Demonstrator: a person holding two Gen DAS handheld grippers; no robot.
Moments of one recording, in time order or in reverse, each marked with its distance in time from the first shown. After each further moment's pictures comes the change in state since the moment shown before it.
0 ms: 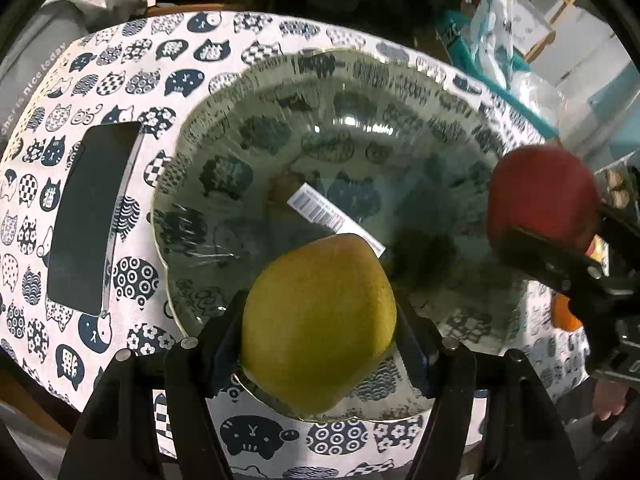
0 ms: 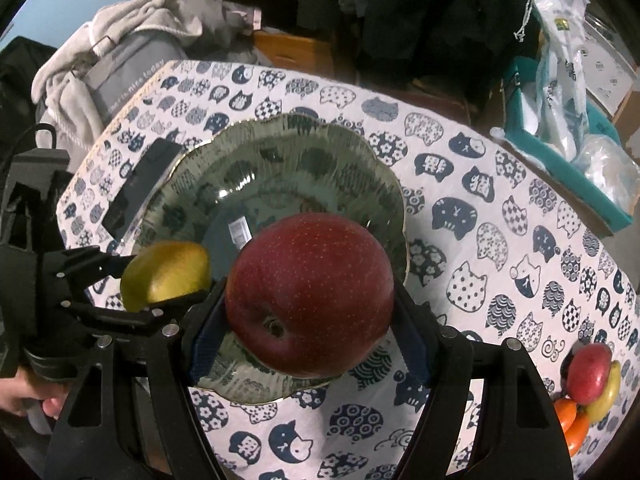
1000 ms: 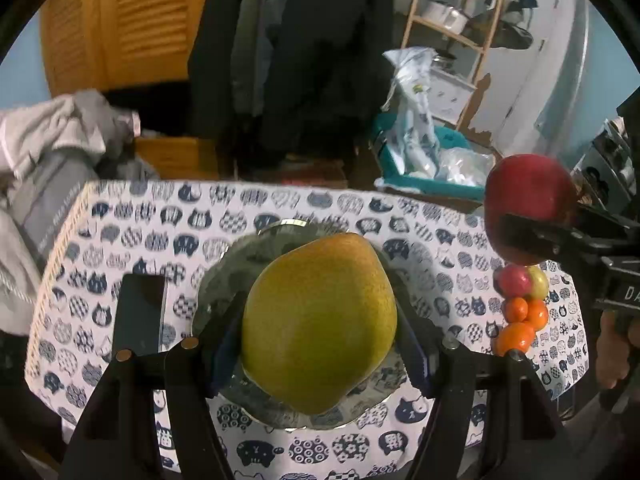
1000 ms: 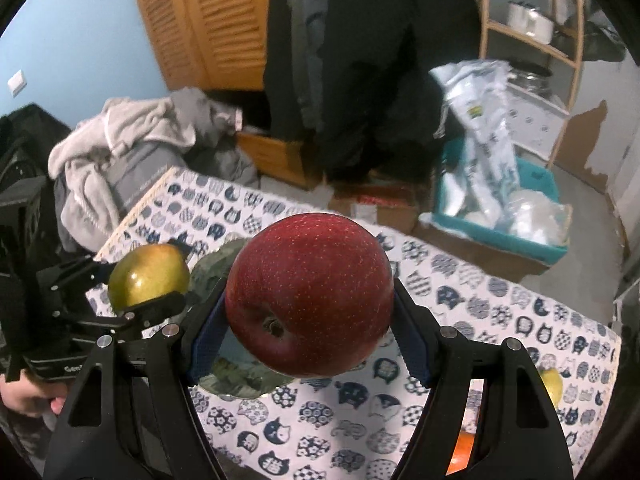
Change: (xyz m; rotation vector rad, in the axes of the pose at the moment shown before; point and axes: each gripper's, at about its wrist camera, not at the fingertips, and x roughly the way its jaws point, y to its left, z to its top) left arm -0.131 -0.034 0.013 0.138 -0.371 -0.051; right arm -0.138 -0.015 0.008 0.050 -0.290 -0.058
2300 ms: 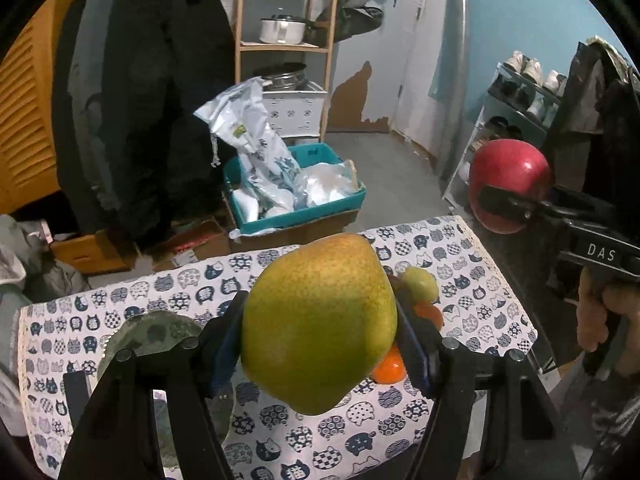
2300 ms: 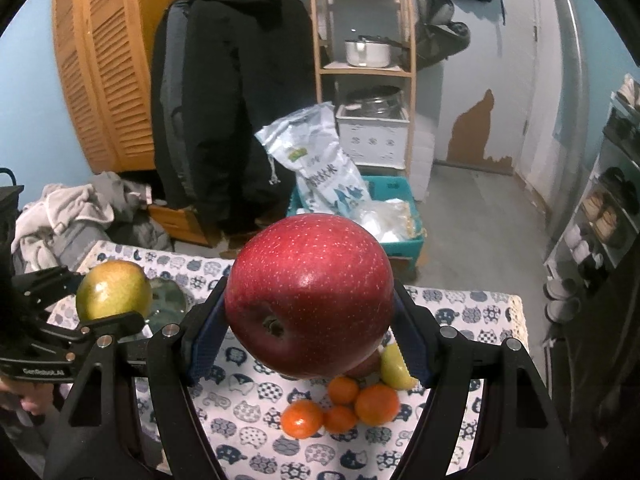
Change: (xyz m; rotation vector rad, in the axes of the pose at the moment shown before) left arm -0.047 -0.206 0.034 0.331 -0.081 -0.201; right arm -0.179 -0.151 -0.061 0.194 -0.239 -0.254
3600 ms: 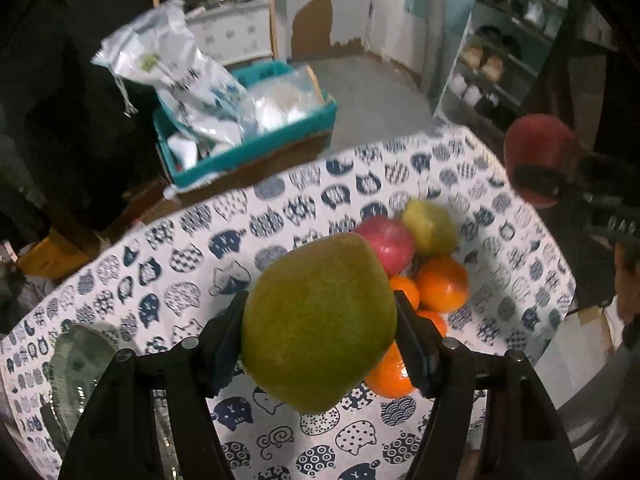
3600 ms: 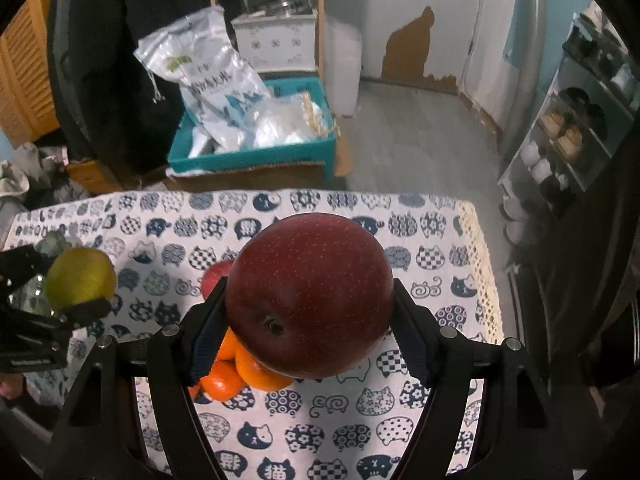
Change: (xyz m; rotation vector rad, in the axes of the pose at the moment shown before) left arm 0.149 -0.058 -0.011 0.139 0.246 -0.030; right arm 0.075 -0.123 -0.072 0.116 0.234 -0.206
